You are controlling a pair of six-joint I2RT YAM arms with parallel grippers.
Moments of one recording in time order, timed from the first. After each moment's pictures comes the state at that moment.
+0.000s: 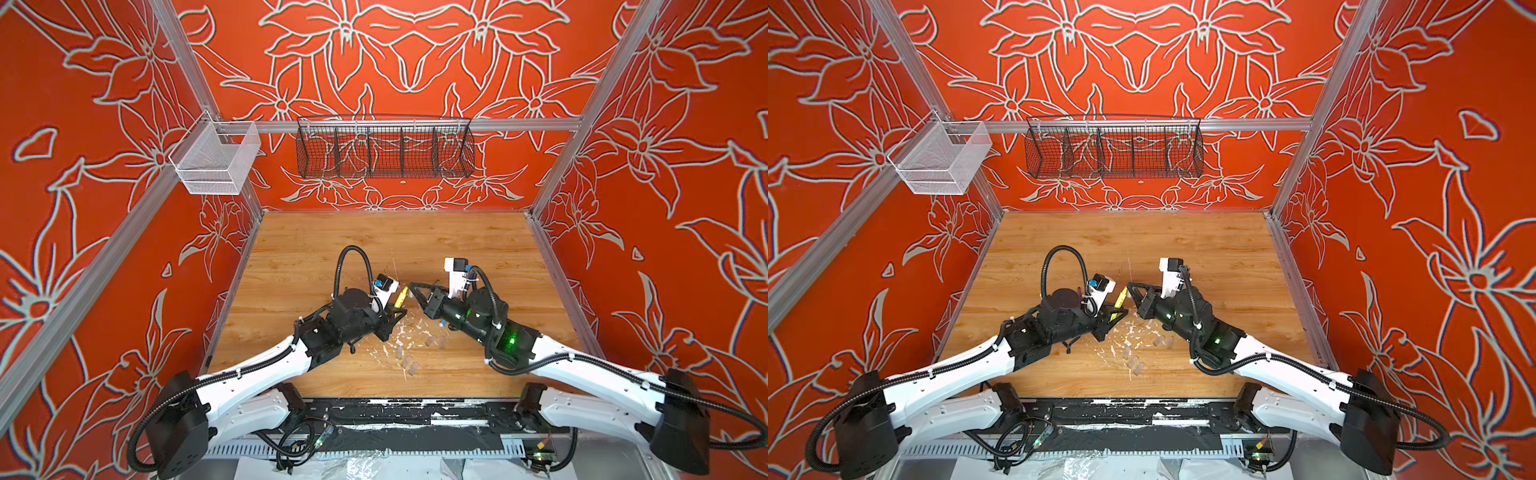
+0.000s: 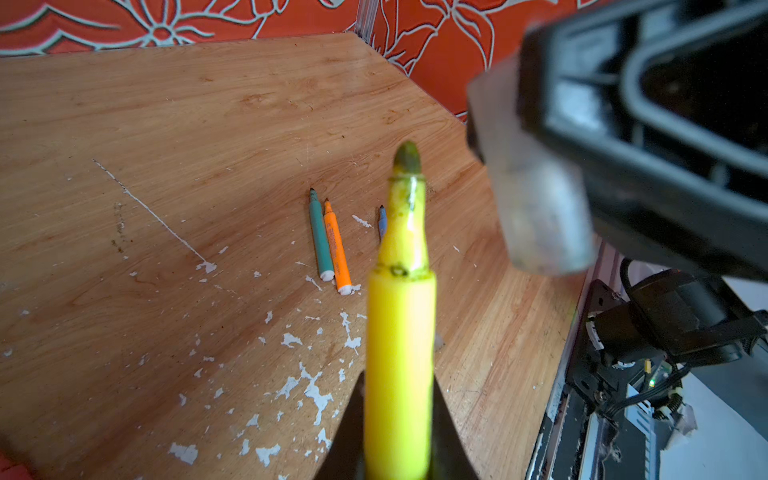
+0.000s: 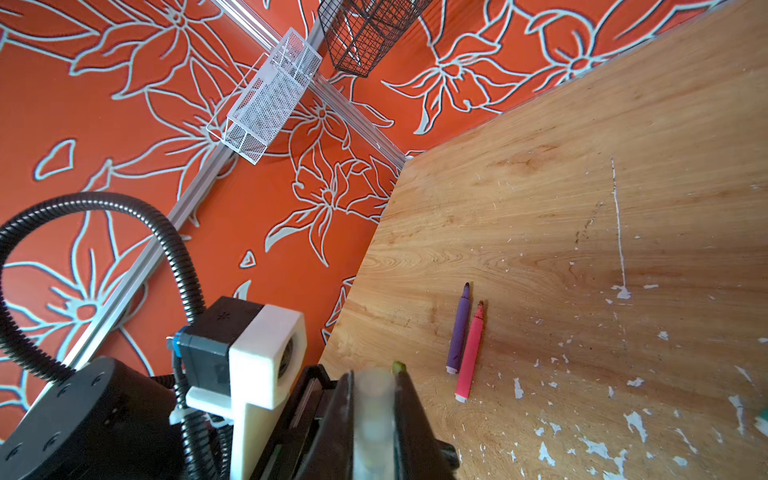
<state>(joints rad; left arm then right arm) -0.79 1.05 0.62 0.00 0.16 -0.28 0.93 1.02 0.65 0.26 0.11 0.90</state>
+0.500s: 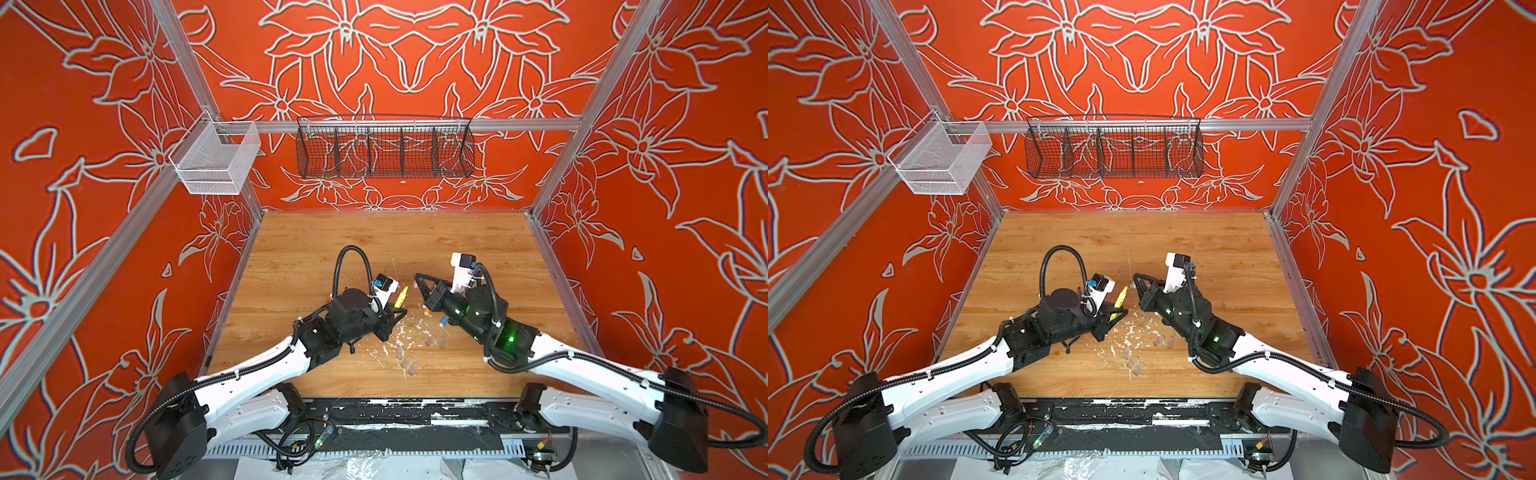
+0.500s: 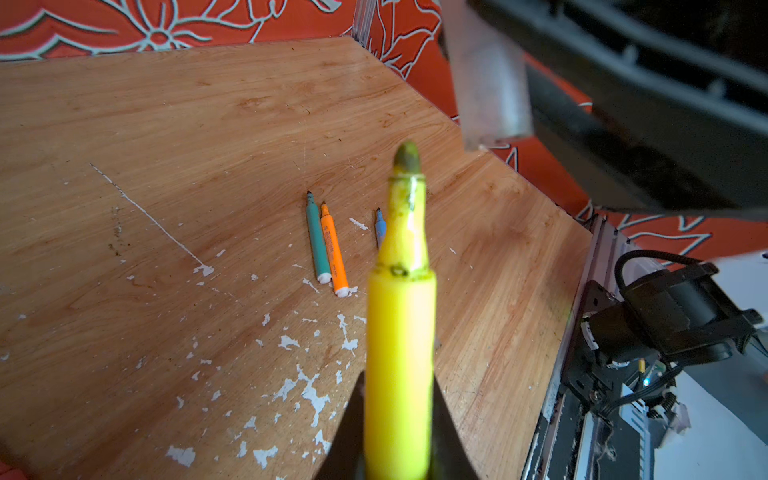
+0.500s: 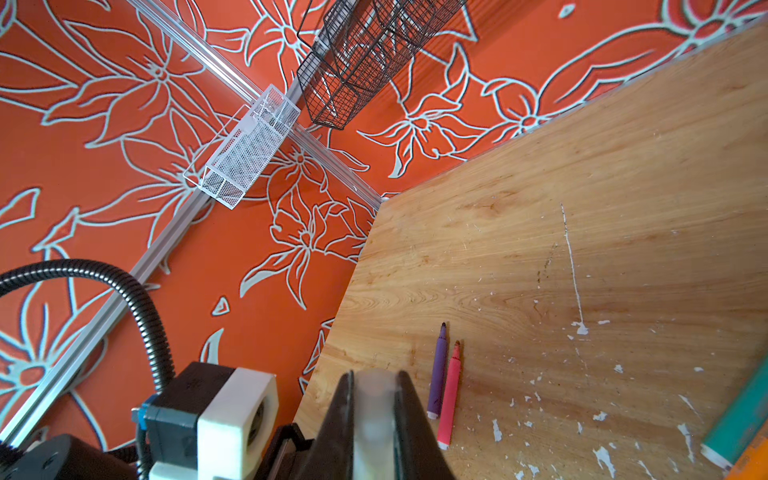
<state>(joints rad) -0.79 1.04 0.62 0.00 0.17 -0.28 0.93 1.05 0.69 0.27 0.25 0.88</state>
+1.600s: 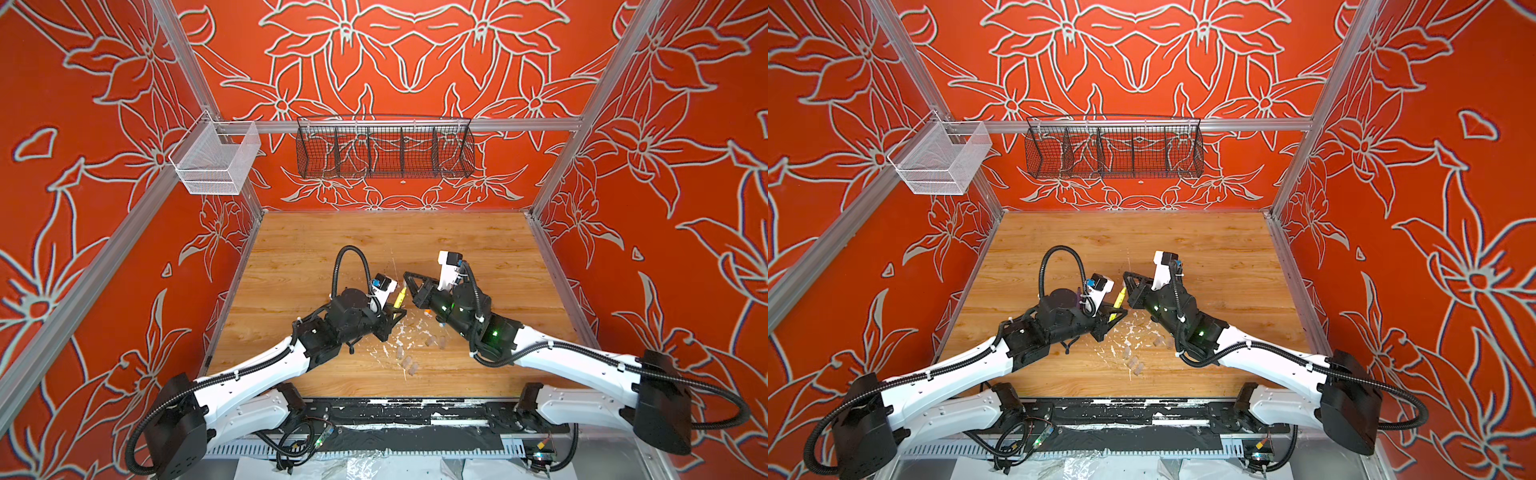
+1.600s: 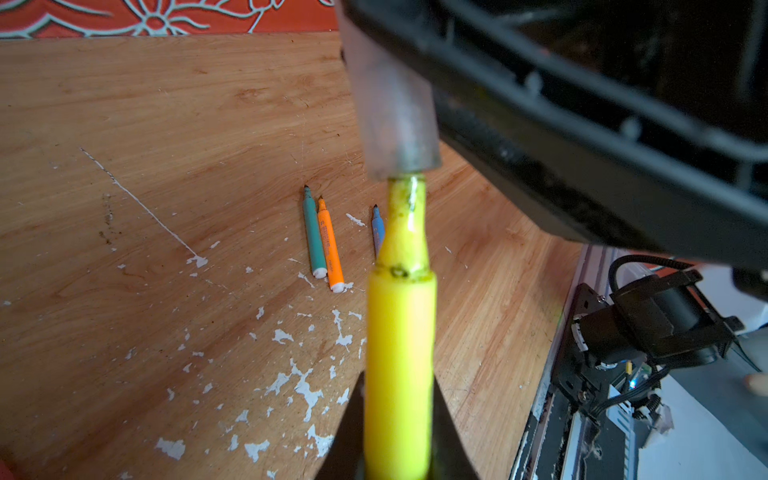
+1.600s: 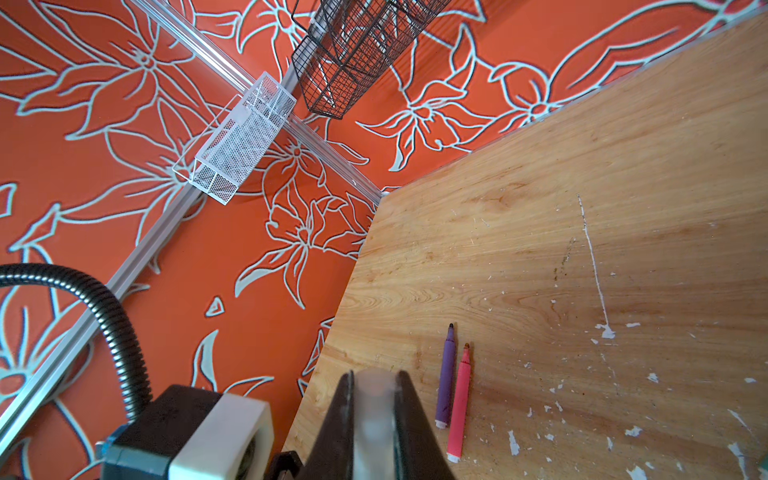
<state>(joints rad) -0.77 1.03 0.61 0.00 0.17 -0.32 0.97 1.17 0.72 0.33 0.27 0.90</state>
